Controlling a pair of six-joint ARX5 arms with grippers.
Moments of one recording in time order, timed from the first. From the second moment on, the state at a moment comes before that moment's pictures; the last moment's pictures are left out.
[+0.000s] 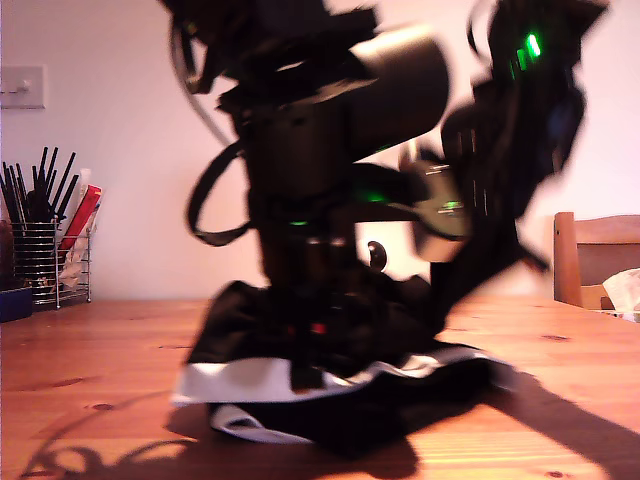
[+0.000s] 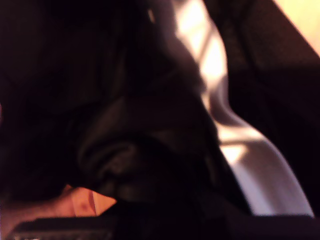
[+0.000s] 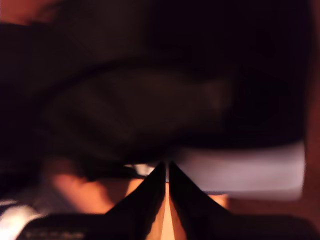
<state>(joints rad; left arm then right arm) -0.99 1.89 1.15 -0.42 -0.52 0.63 0.35 1.90 1.17 -0.71 -0.51 0.00</state>
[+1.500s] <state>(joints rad) -0.98 1.88 1.15 -0.42 -0.48 0.61 0.42 1.89 1.48 -0.63 -0.54 -0.02</state>
